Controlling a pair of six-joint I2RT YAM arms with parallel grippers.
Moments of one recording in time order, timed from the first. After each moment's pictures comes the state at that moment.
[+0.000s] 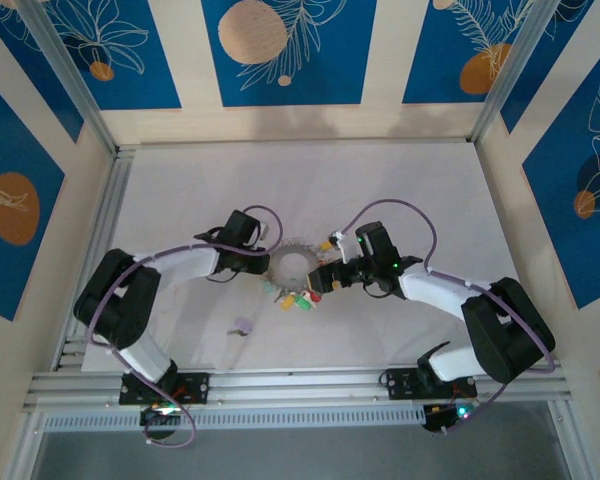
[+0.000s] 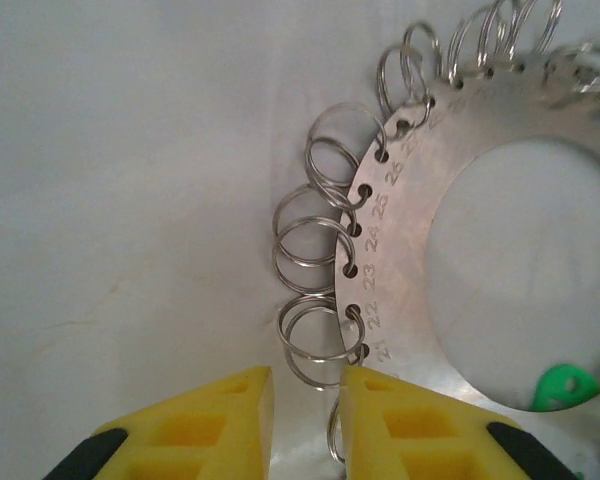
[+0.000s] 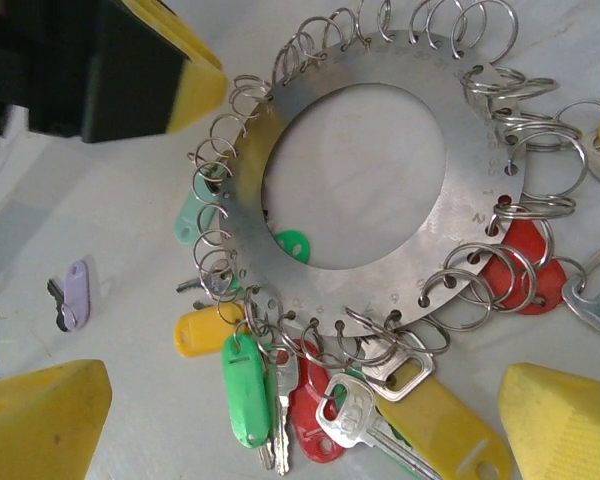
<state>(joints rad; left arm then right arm) -0.55 1.66 0.89 -0.29 0.10 -0.27 0.52 1.38 0.60 -0.03 -0.51 0.23</state>
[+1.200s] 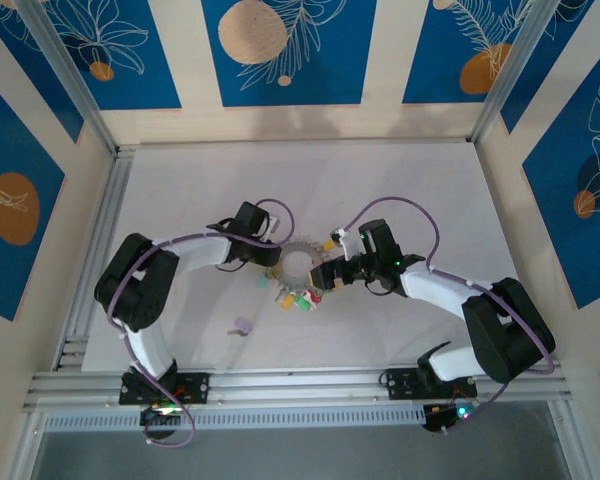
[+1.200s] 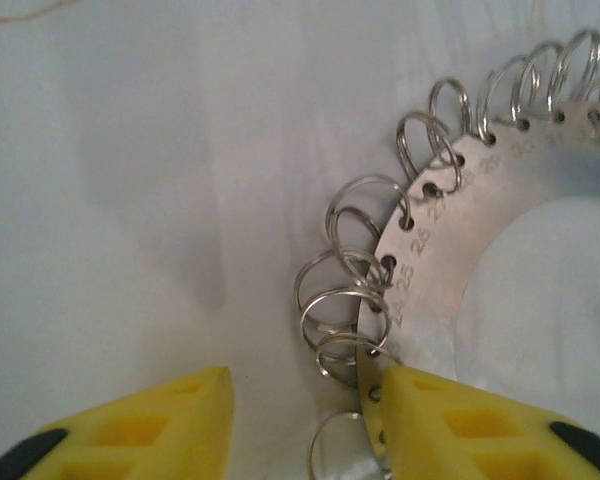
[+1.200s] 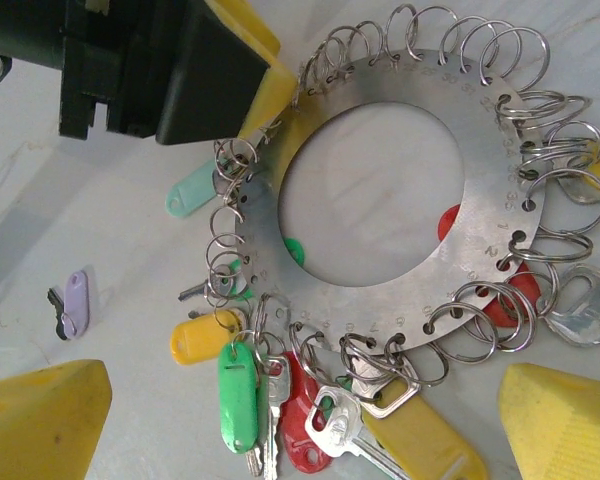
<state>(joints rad) -0.55 1.80 1.02 -0.25 0.09 -0.17 0.49 1.38 0.61 -0.03 -0.53 0.21</state>
